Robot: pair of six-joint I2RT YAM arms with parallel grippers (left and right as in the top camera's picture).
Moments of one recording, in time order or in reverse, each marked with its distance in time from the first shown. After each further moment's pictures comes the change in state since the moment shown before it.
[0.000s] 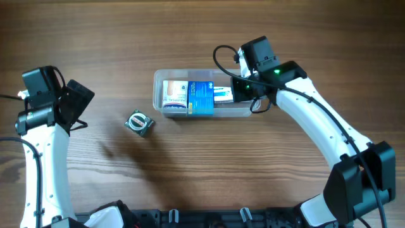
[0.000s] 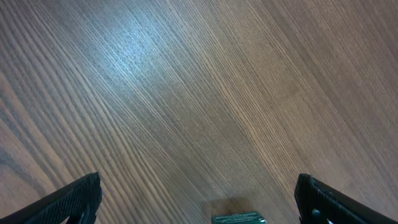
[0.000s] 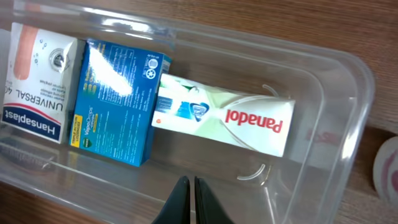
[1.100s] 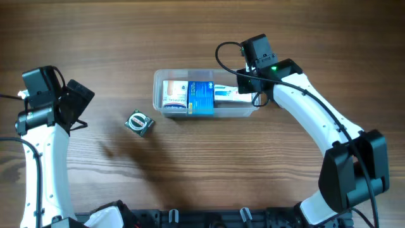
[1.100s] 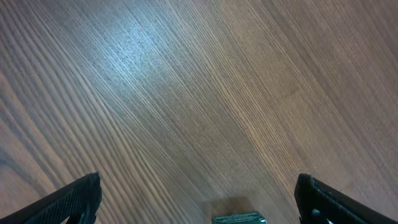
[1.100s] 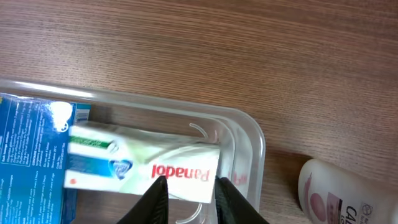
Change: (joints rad) left arm 0.000 0.000 0.000 0.000 0.000 0.003; right arm -0.026 0.066 0.000 0.098 0.233 -0.008
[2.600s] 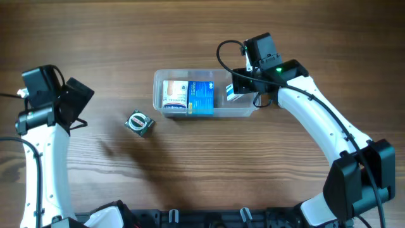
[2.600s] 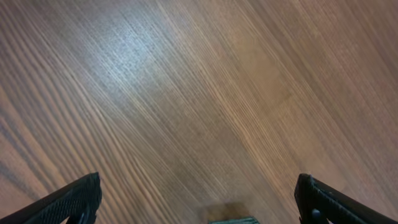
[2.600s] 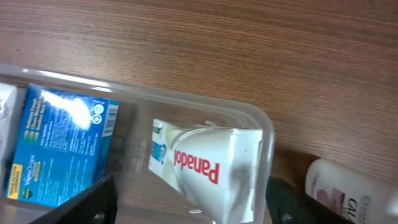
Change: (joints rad) left arm -0.002 0.000 0.000 0.024 0.000 0.000; right arm 0.000 -0.054 0.000 -0.016 -0.053 -0.013
